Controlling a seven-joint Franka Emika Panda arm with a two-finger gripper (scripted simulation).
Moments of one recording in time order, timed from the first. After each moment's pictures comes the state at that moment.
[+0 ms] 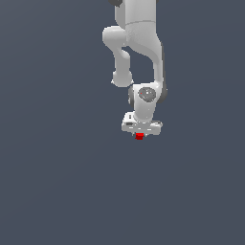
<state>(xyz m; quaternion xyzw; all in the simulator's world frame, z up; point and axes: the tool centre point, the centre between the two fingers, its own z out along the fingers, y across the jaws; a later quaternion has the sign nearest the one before) -0.078 0.095 0.021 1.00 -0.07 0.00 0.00</state>
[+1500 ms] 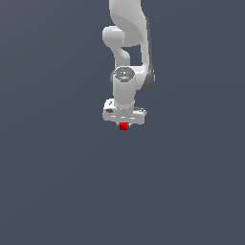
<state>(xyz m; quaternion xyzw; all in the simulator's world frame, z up) -0.089 0.007 0.095 1.00 -0.07 0.00 0.00</state>
